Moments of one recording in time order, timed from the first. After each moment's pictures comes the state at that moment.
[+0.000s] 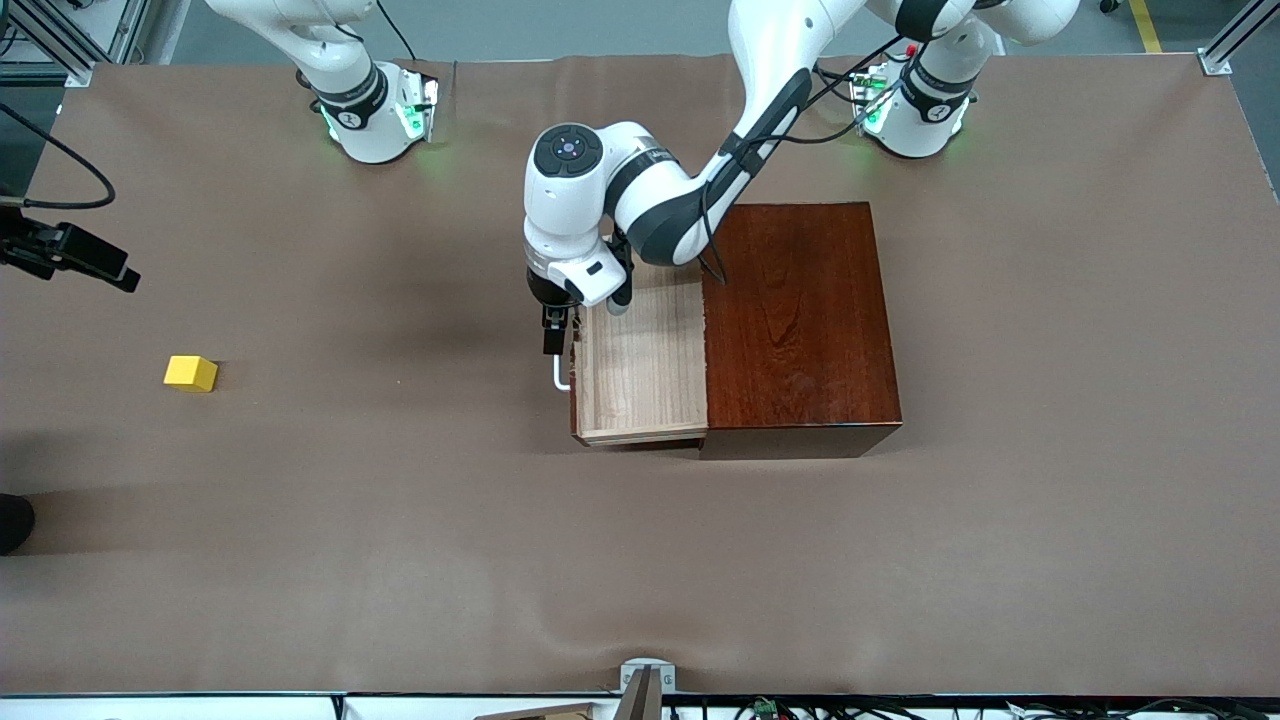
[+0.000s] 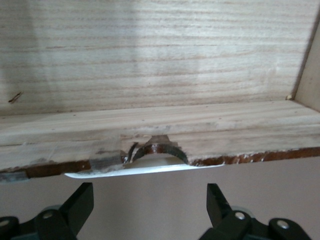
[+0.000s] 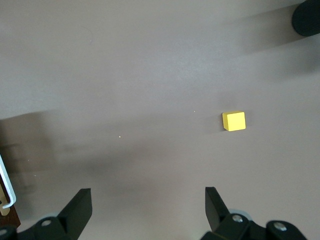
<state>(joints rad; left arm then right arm) -0.94 0.80 -0.01 -1.22 0.01 2.26 -2.53 -0.05 0.03 -0.02 -1.53 0.02 1.53 0.11</state>
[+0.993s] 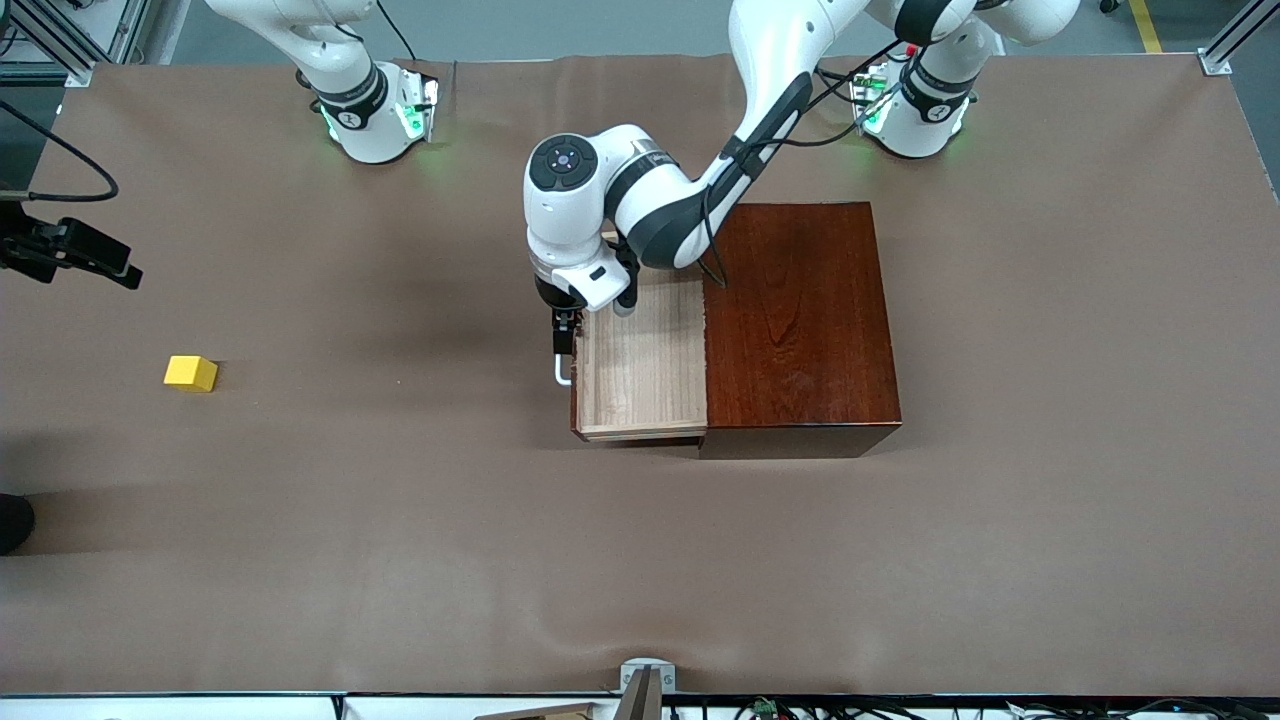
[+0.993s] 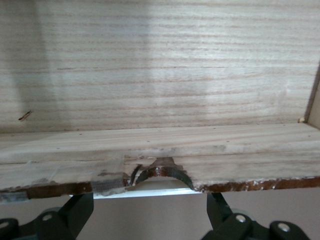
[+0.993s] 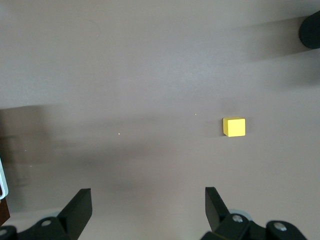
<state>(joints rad) -0.93 0.81 -0.02 -1.19 0.00 2.14 -2.50 -0.04 0.03 -0.02 -1.53 0.02 1.53 0.03</state>
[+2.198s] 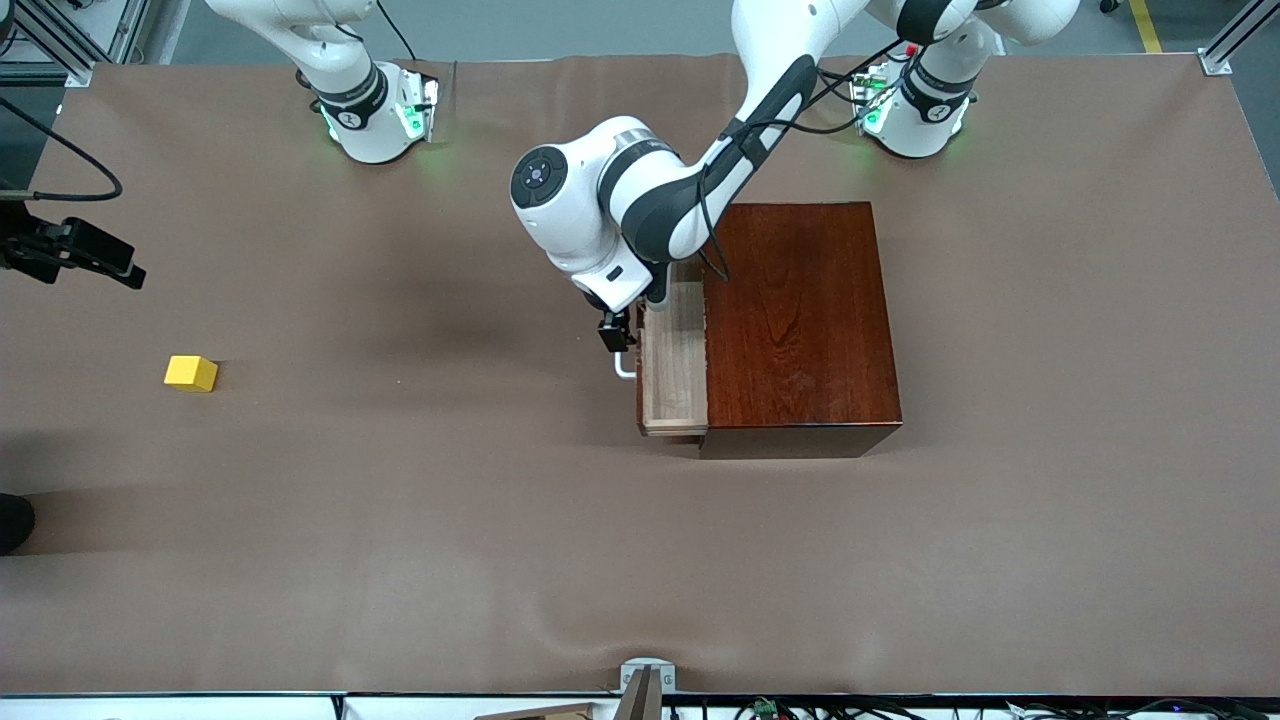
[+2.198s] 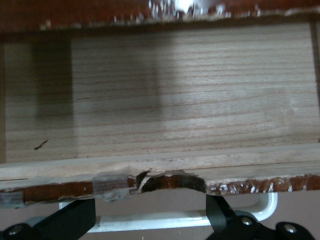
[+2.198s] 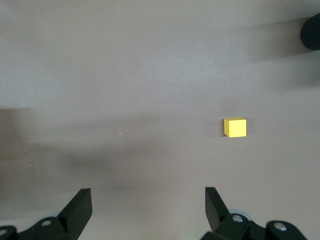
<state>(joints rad) -0.94 0.81 0.01 -1.14 0.16 1.74 -2.47 -0.04 0.03 -0.02 -1.53 0.02 1.53 0.03</state>
